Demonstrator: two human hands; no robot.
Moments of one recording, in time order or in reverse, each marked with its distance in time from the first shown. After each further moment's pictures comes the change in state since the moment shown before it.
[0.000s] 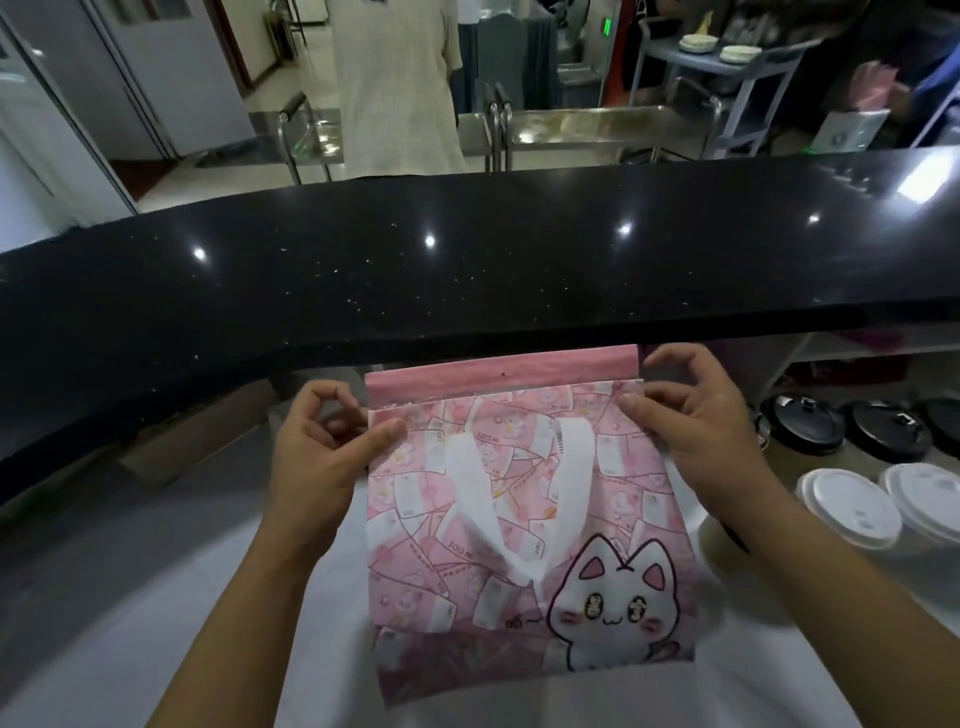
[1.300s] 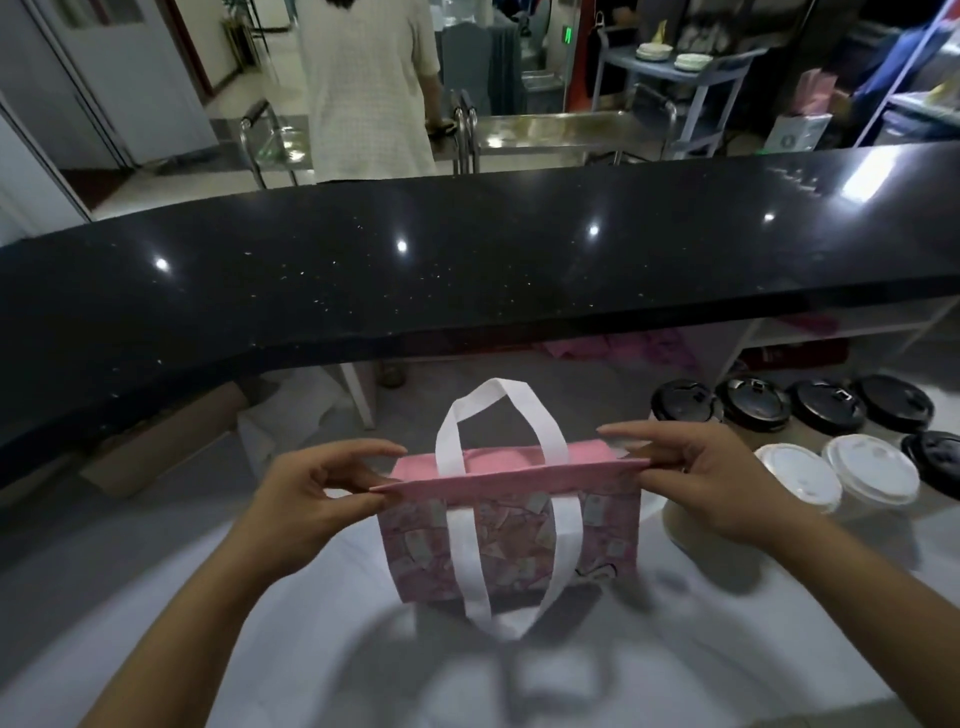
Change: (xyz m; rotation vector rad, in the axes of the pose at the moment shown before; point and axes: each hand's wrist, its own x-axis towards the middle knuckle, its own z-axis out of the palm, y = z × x) left_hand -0.019 -0.005 -0.015 0.495 -0.394 0.097; right_hand -0.048 -0.003 -0.046 -0.387 -0.292 0.067
